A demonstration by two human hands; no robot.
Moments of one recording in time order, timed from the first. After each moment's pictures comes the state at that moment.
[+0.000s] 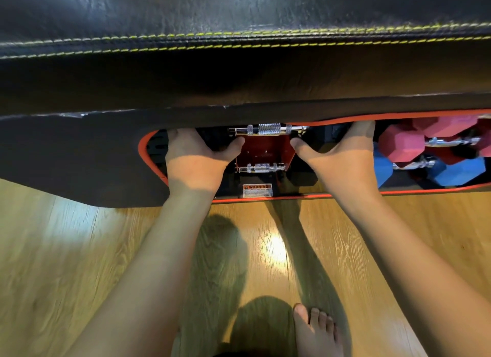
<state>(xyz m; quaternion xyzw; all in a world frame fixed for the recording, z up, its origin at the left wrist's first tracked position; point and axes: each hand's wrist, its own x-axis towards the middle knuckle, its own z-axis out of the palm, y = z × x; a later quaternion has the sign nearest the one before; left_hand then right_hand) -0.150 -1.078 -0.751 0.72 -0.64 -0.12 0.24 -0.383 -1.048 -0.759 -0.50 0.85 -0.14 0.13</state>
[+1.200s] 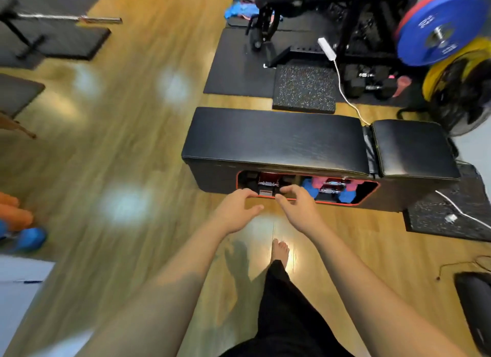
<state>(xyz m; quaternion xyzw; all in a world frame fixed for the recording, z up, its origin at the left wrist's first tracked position) -0.101 -0.747 -0.161 0.62 -0.67 -0.39 0.08 -0.290 -0.742 -0.182 -0.55 0.69 -0.23 0.40</state>
